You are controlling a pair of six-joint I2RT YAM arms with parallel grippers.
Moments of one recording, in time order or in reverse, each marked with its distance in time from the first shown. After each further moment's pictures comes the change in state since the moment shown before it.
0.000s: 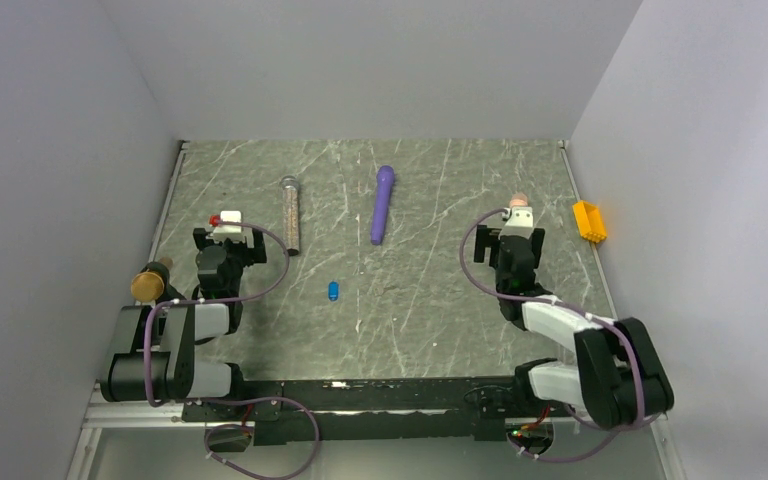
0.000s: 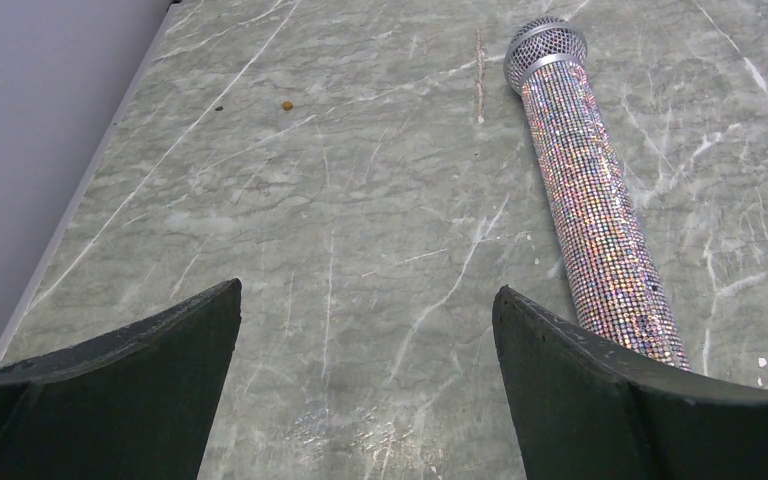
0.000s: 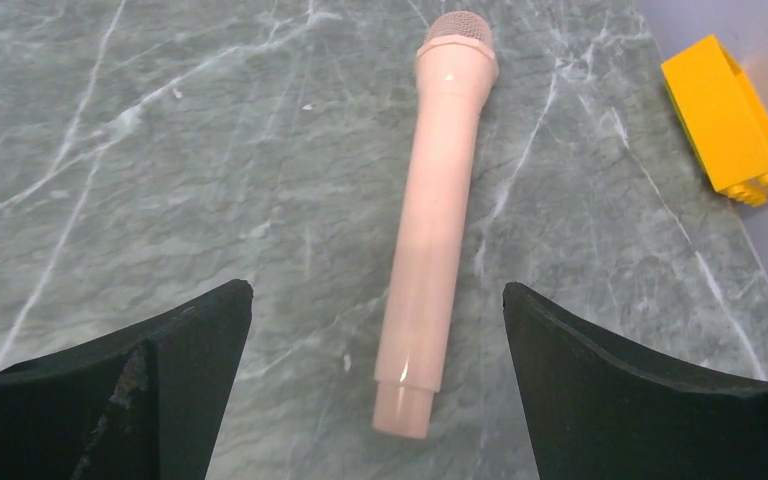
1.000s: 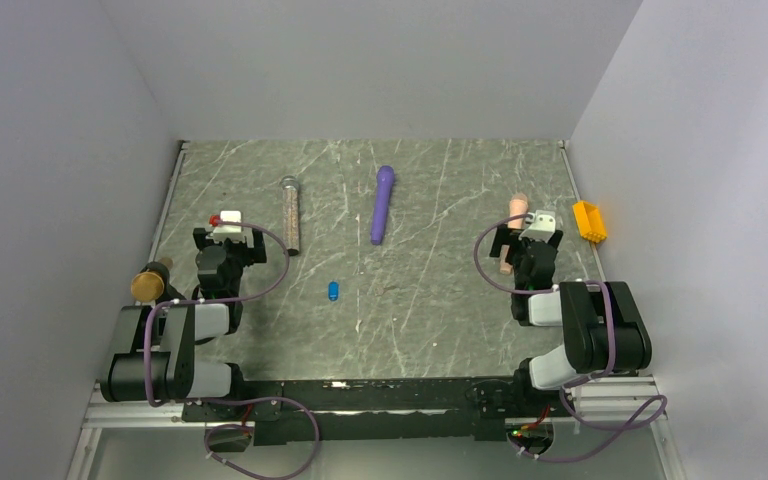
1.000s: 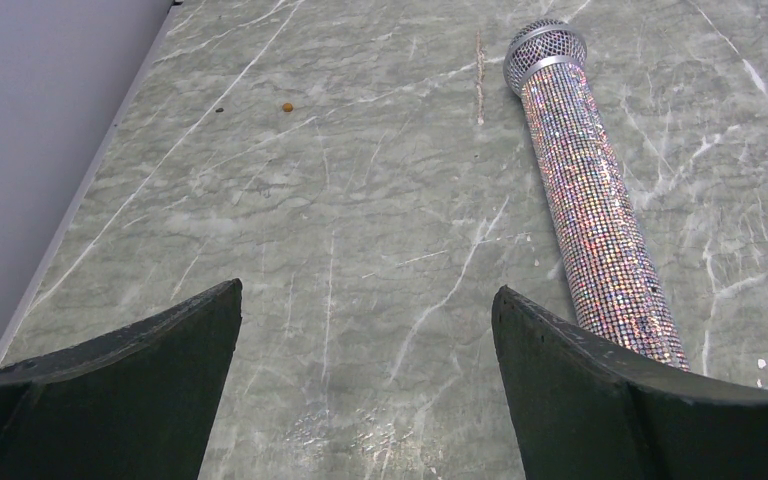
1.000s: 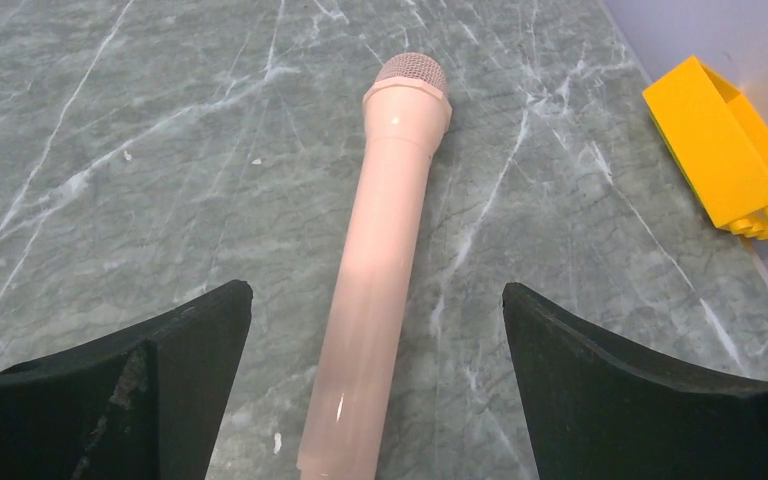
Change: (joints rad) left arm 0.000 0.000 0.000 0.003 0.000 0.000; right arm -0.253 0.269 -0.084 0.497 -0.274 -0.026
